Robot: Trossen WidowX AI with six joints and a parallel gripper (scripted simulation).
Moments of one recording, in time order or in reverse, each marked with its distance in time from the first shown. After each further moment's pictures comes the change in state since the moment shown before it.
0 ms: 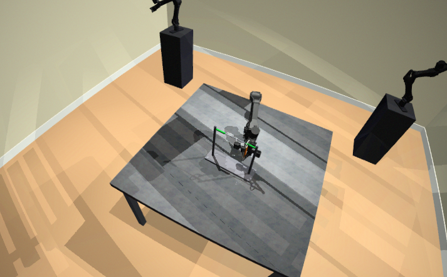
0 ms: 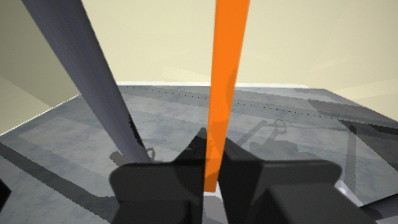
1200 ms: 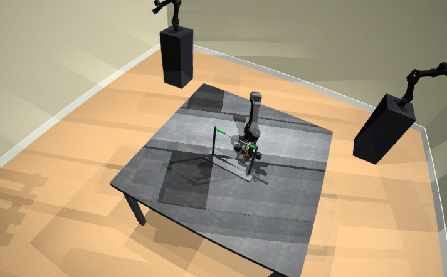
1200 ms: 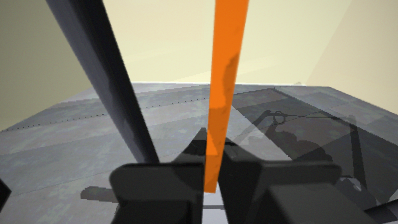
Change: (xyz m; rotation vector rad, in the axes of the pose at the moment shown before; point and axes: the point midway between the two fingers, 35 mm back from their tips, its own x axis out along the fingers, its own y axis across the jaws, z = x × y) arm 0.005 0.009 -0.016 0.001 -0.003 0.007
